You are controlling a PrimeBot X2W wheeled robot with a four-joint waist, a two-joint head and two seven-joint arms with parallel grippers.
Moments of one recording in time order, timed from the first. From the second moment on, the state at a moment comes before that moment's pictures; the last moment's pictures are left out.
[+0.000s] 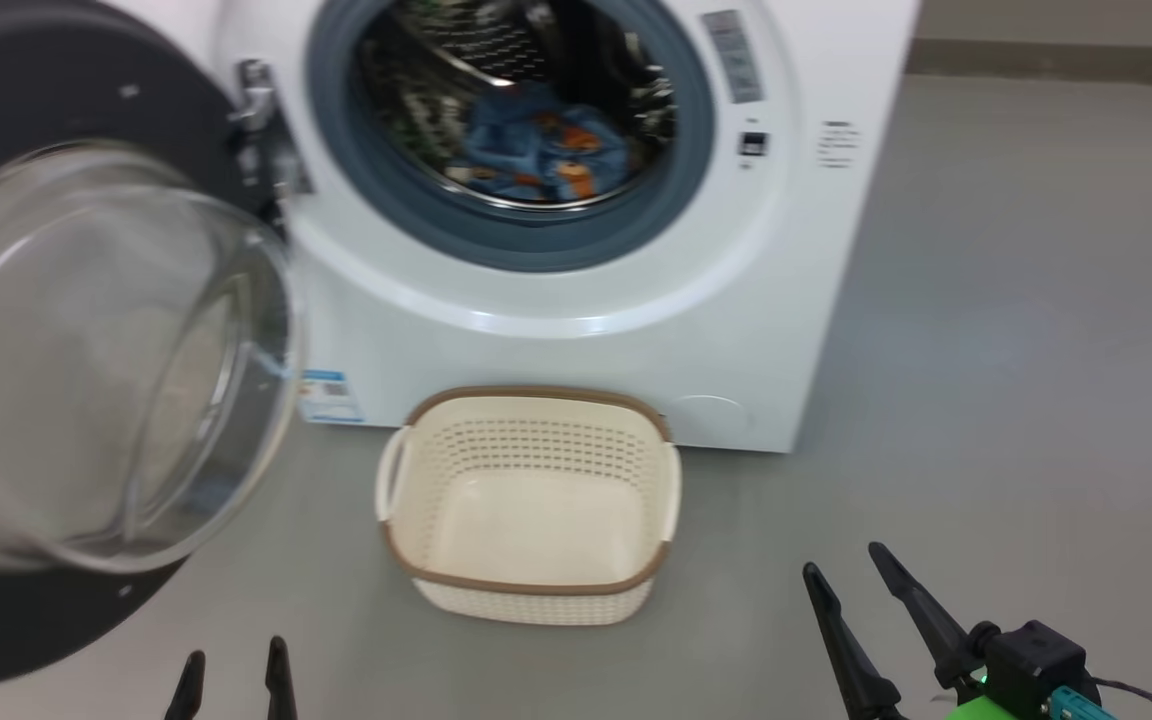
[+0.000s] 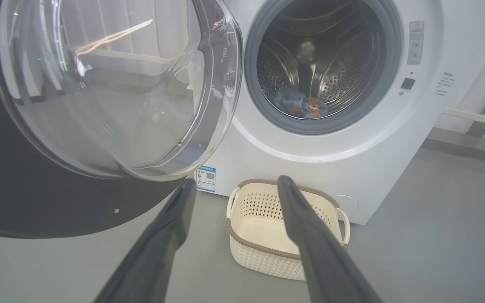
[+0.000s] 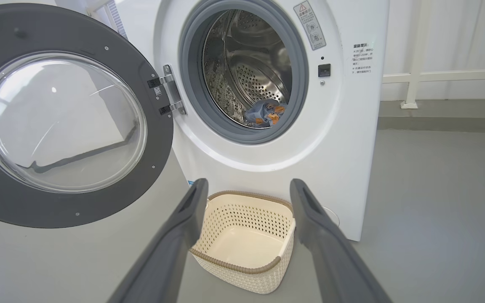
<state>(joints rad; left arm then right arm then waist) 0.20 0.04 -0.06 0.00 -0.26 0.20 -0.26 0.05 -0.15 0.21 0.10 0.34 0.12 -0.26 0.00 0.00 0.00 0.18</state>
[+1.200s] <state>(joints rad) 0.27 0.05 0.05 -0.15 -0.55 0.30 -0.26 -0.07 -0.17 0.37 0.16 0.37 0.12 -0.26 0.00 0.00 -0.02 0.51</state>
